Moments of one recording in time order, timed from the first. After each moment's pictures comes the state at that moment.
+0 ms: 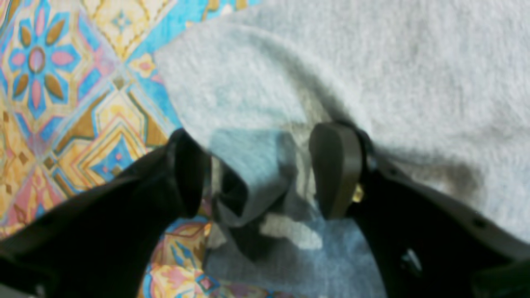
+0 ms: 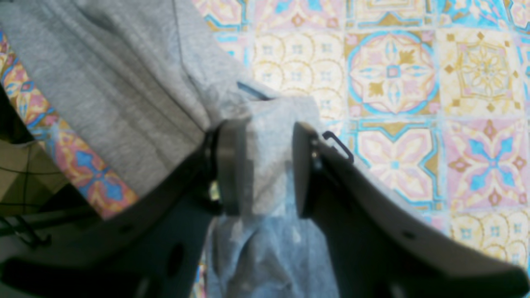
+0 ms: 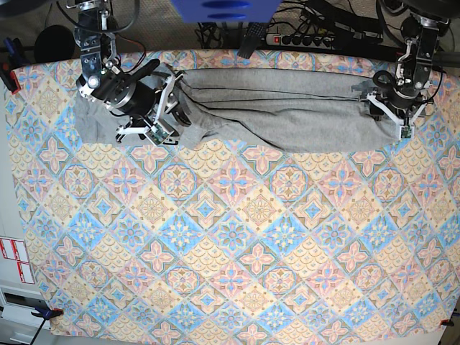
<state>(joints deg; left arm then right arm) 22.9 -30.7 2.1 81.1 -28.9 2.3 26.9 -20.6 11.7 -0.6 105.4 7.2 40.2 -34.9</state>
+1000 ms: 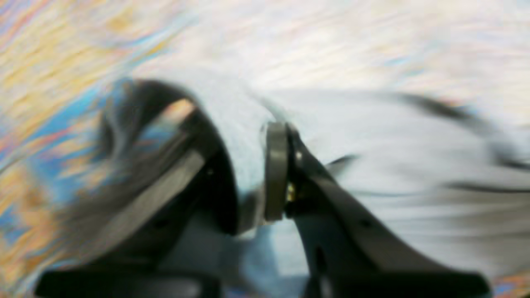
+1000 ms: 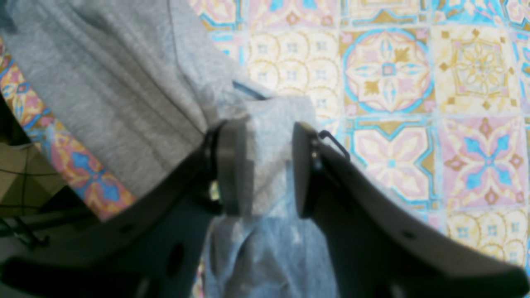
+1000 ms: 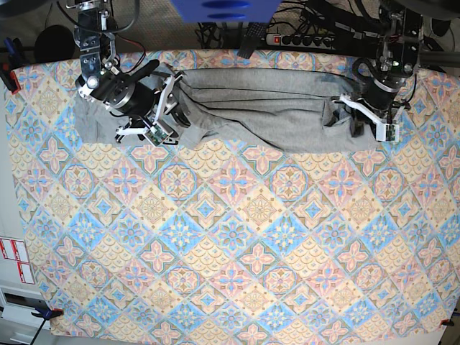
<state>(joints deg) 30.7 -23.0 -6.2 103.3 -30.0 -2.8 23.6 -20.6 11.7 -0.1 105.5 7.2 40.2 -34.8</state>
